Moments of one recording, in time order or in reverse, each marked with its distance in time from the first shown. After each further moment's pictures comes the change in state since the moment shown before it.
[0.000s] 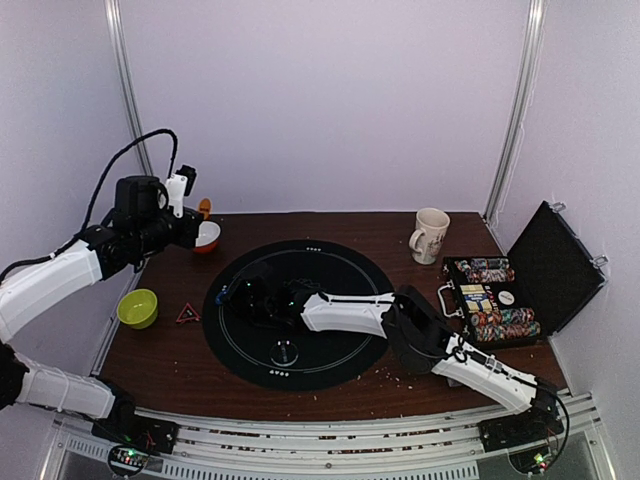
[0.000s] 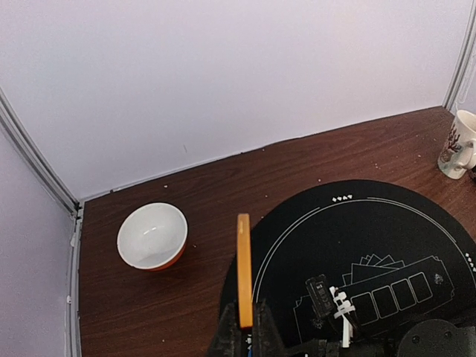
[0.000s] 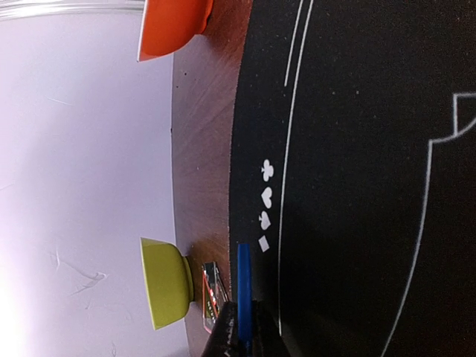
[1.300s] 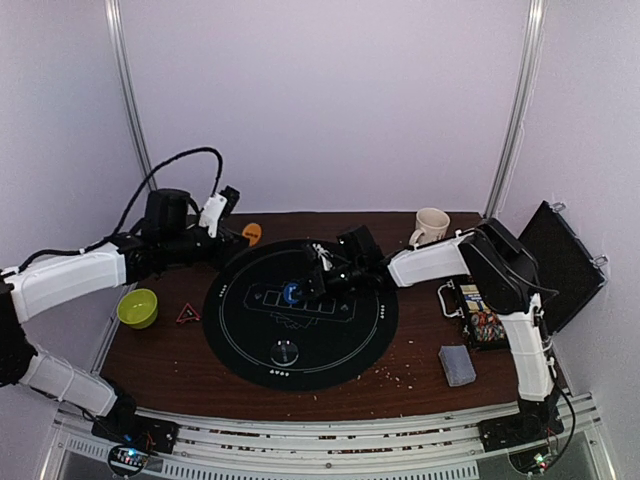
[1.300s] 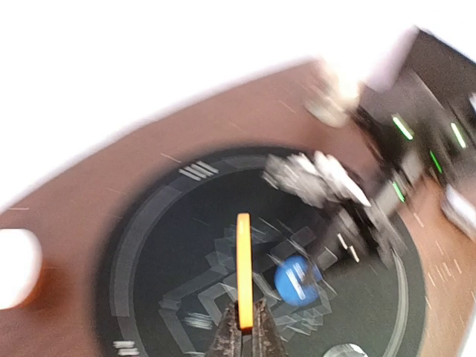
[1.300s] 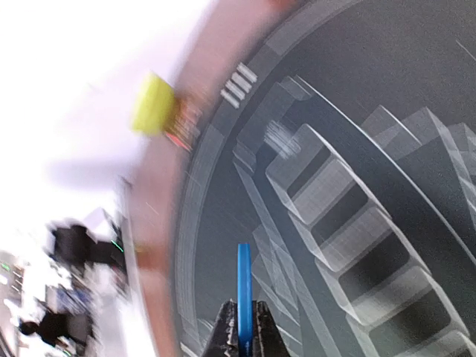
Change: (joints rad) left arm -0.106 0.150 -0.058 0.116 0.380 0.011; right arm -0.319 -0.641 -0.968 0.055 -0.672 -0.816
